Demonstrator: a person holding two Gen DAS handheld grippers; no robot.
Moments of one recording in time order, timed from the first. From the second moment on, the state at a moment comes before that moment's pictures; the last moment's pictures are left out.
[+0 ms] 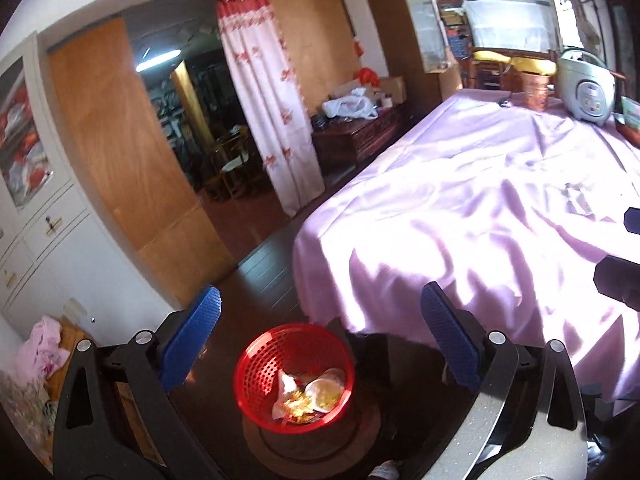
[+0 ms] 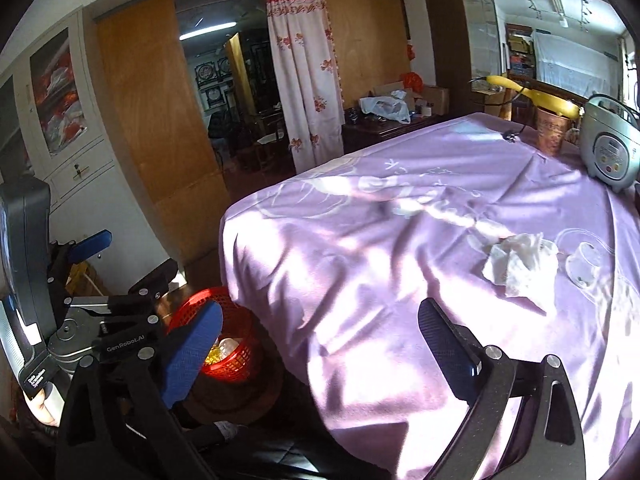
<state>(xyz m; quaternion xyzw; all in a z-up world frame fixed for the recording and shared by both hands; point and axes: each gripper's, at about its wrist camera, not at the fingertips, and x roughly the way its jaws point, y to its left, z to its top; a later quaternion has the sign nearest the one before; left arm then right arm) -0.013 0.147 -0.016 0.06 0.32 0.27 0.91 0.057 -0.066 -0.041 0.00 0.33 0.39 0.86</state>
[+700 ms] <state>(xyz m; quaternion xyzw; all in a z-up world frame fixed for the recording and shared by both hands) 0.101 0.009 -0.020 0.11 0.33 0.08 0.94 0.111 -0.258 -0.068 0.11 0.32 0.18 0.92</state>
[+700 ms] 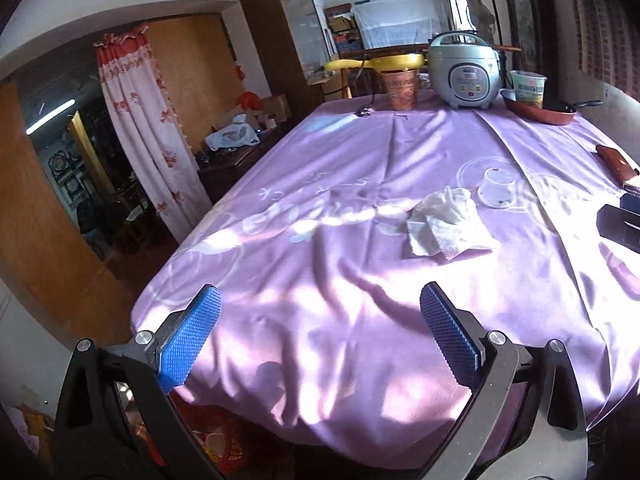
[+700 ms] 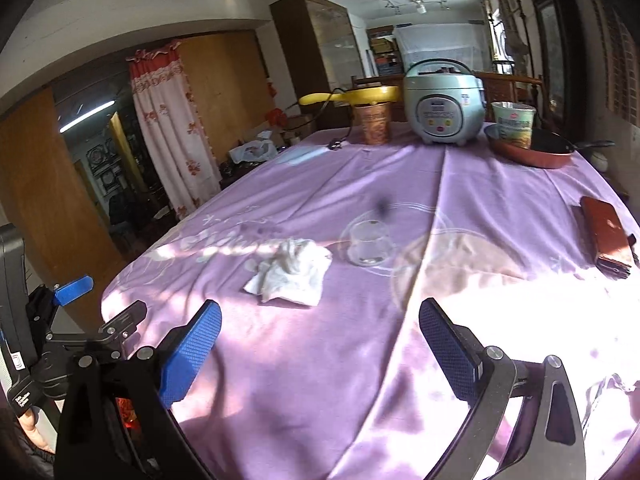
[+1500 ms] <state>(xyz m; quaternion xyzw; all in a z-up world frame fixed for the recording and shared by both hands) 0.247 -0.053 -0.079 0.03 0.47 -0.07 0.88 0.166 -0.333 -0.115 0.19 0.36 0.12 0.91</state>
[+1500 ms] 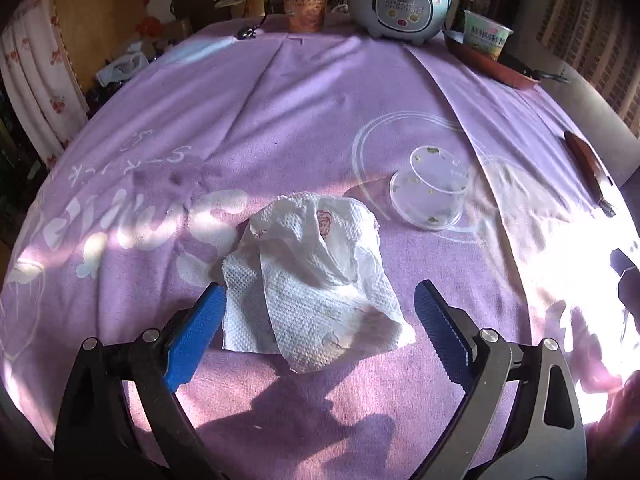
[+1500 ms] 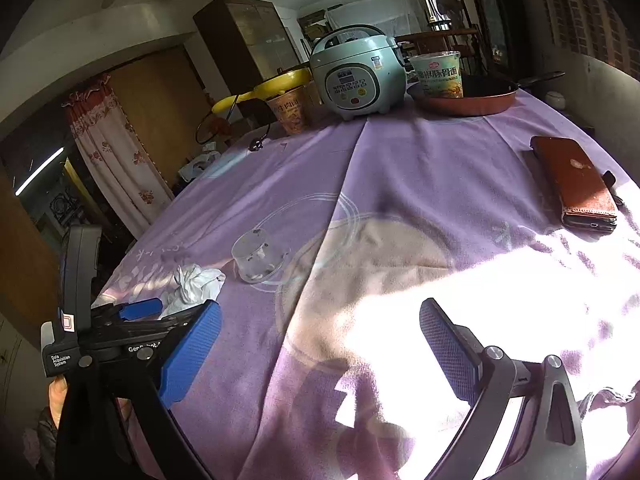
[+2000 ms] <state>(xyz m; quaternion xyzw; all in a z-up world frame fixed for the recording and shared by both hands) 0.254 -0.037 -0.075 0.02 0.48 -0.09 0.87 0.183 -0.286 -0.072 0.11 0.35 0.15 0.92</state>
